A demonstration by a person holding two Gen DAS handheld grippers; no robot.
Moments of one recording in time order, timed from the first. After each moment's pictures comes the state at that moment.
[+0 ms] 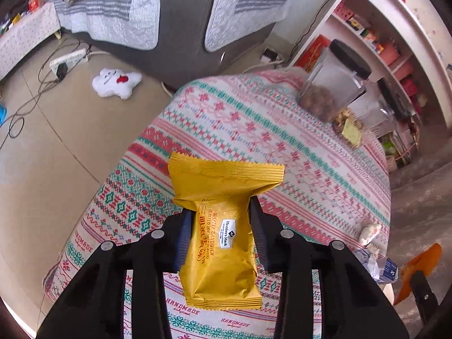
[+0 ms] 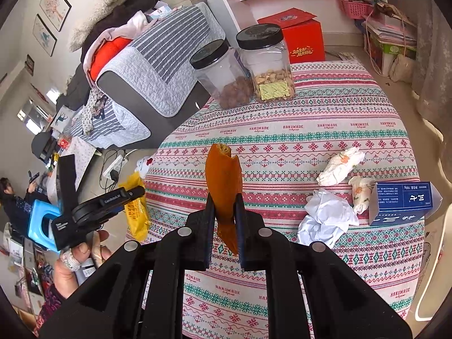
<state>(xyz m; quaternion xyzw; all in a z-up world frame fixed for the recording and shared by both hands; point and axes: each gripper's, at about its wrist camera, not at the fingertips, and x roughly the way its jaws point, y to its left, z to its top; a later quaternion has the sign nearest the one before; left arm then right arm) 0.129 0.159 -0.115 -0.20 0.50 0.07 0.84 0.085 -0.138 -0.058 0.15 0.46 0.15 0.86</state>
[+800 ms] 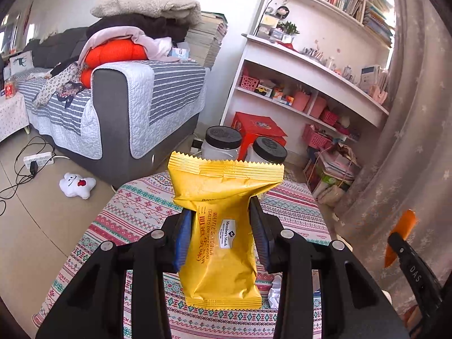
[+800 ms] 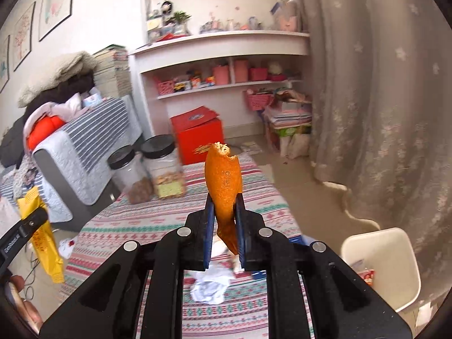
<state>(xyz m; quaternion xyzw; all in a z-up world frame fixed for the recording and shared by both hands) 0.056 0.052 0.002 -0.14 0.27 -0.03 0.95 0.015 -0.217 0.003 0.09 0.25 -0.13 0.96</state>
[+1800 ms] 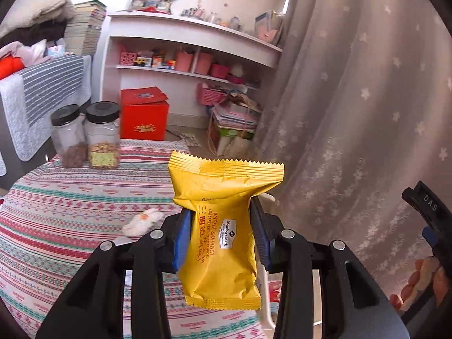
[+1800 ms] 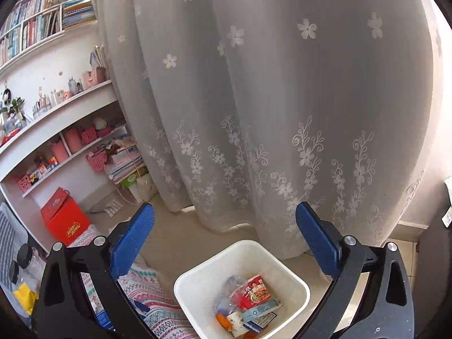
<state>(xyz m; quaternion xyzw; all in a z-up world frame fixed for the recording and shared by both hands) 0.014 -0.207 -0.007 -0.06 0.30 -0.26 0.91 -0.123 -0.447 0.016 0.22 0.16 -0.47 0.84</state>
